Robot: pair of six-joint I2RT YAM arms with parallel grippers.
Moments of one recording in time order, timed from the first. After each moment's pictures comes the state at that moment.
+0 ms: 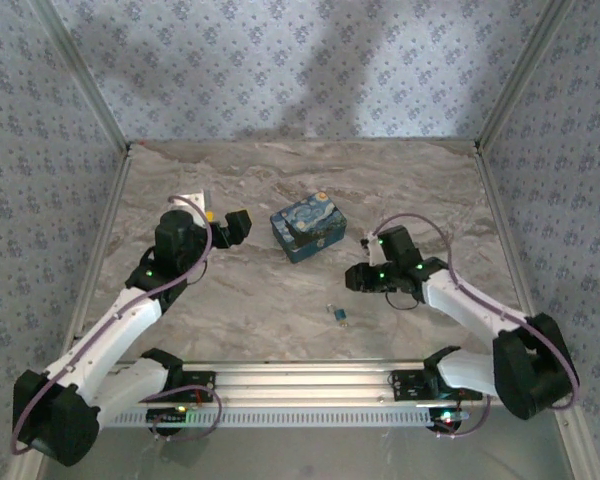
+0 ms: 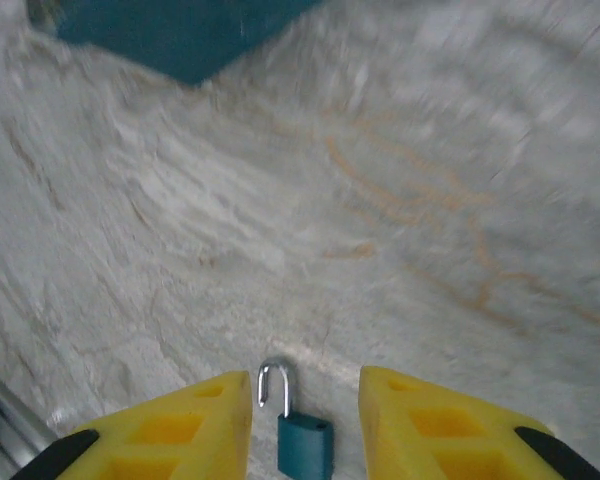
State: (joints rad) left arm -0.42 0.95 0.68 -0.06 -0.01 -0.46; right arm 0.44 1.17 0.63 -0.39 -0.37 0.41
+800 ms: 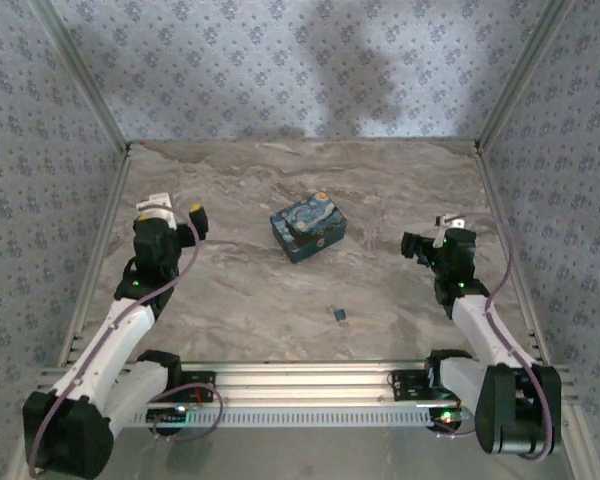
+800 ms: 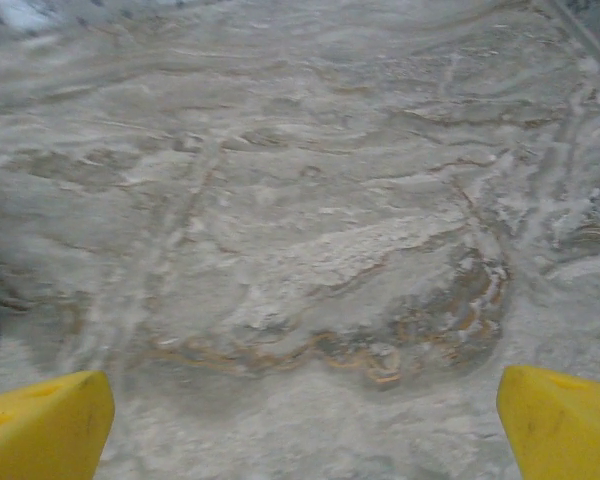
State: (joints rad) left arm -0.21 0.90 0.56 0.03 -0.30 -0.18; right arm -0.02 1.02 0.41 0.08 0.02 0.12
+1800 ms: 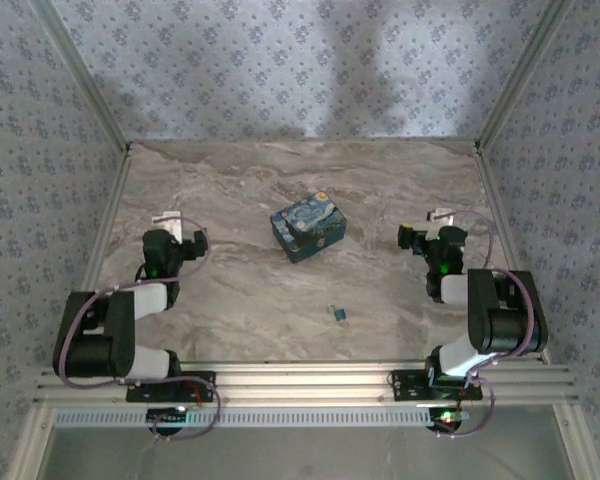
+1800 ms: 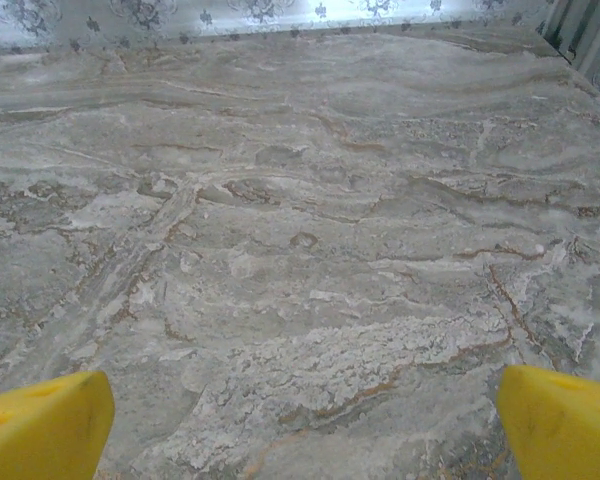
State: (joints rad) left arm -0.01 1.41 0.35 0.67 -0.05 -0.01; right arm -0.06 1.52 0.37 0.76 -0.04 0.01
